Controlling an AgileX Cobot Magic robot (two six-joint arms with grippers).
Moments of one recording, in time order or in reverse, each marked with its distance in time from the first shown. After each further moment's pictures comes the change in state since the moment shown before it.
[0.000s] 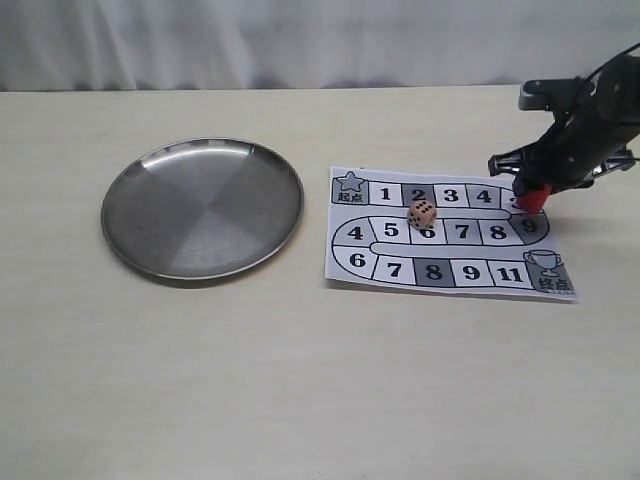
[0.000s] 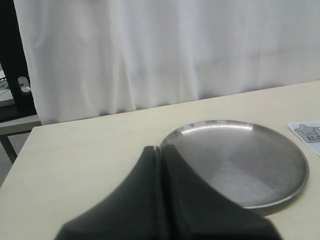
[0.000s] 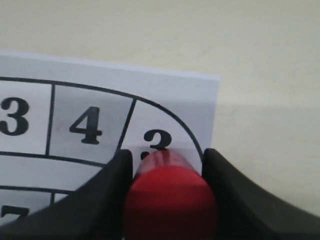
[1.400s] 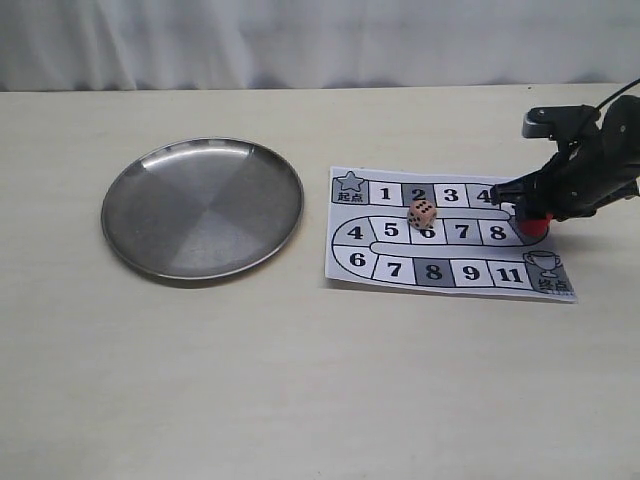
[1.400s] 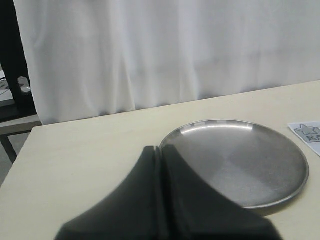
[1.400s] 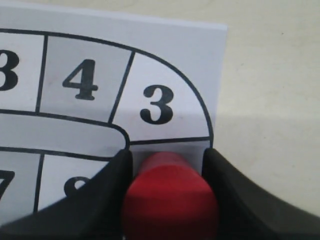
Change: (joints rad) left arm 0.000 0.000 0.000 0.000 0.000 0.000; right arm 0.000 -0.037 0.200 -0.002 -0.182 0.006
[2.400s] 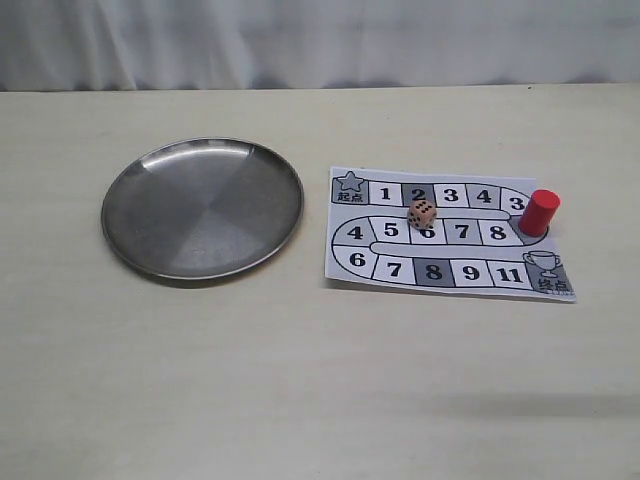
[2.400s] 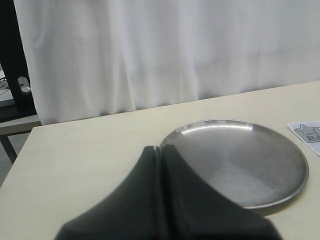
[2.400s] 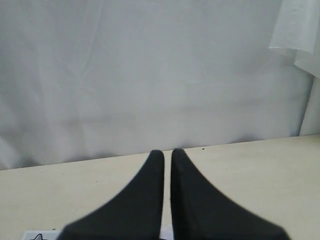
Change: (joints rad) left arm 0.000 0.000 0.000 0.000 0.000 0.000; right arm 0.005 -1.116 0.773 0.055 -0.719 0.086
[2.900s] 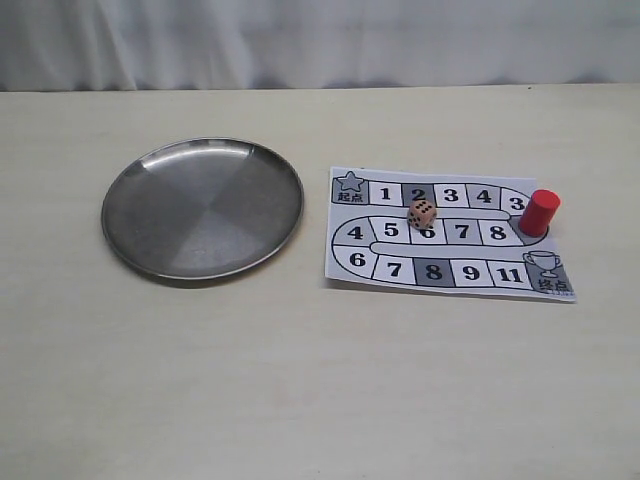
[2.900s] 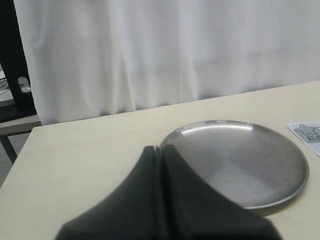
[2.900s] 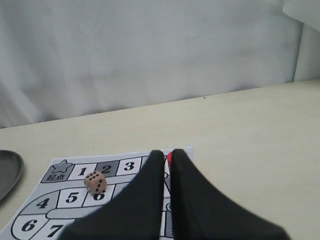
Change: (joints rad) left arm 0.000 0.000 0.000 0.000 0.000 0.000; right arm 0.000 -0.706 0.386 -0.003 0.355 0.057
